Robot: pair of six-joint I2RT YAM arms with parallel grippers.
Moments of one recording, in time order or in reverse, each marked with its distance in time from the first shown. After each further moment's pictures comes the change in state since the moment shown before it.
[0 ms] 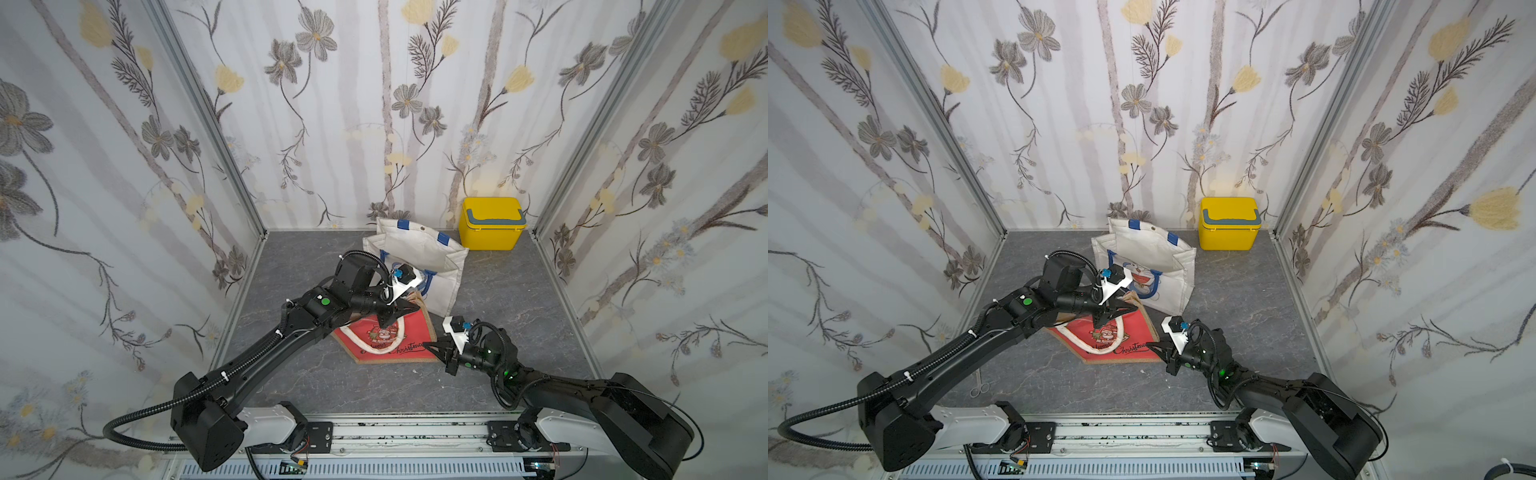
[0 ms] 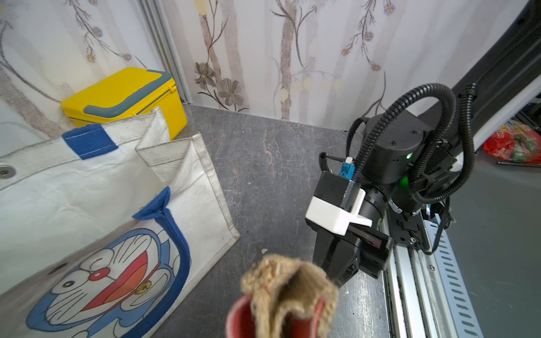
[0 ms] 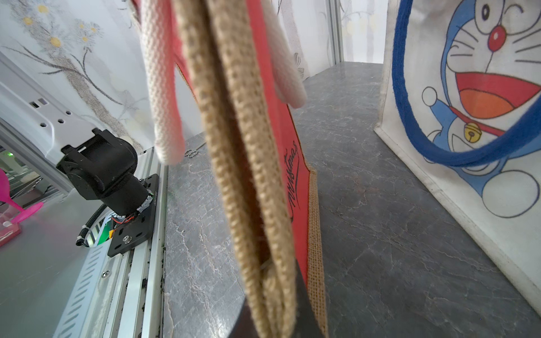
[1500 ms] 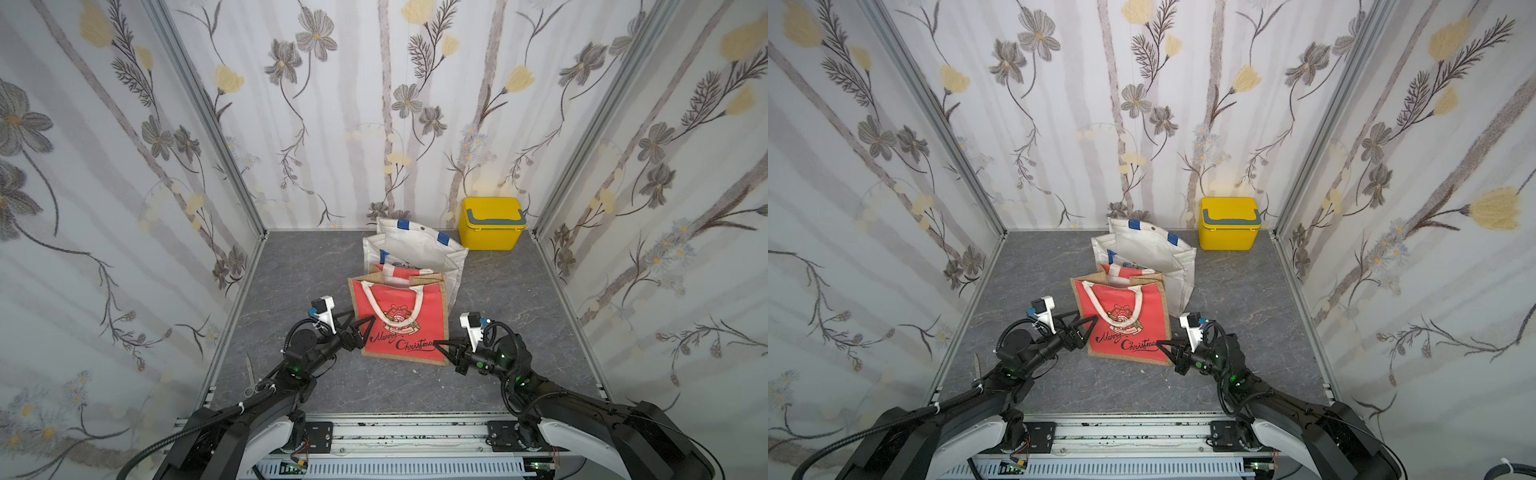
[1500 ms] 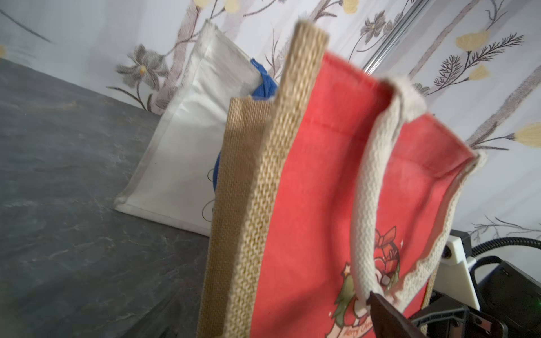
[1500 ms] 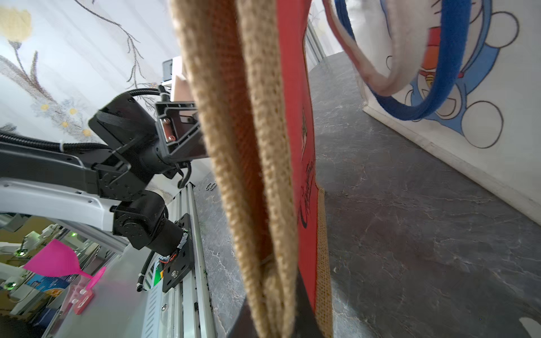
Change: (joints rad) left arm 0.311 -0.180 -1.070 1.376 -0.152 -0.951; right arm -0.091 -0.196 -0.061 -0.068 -0.051 0.313
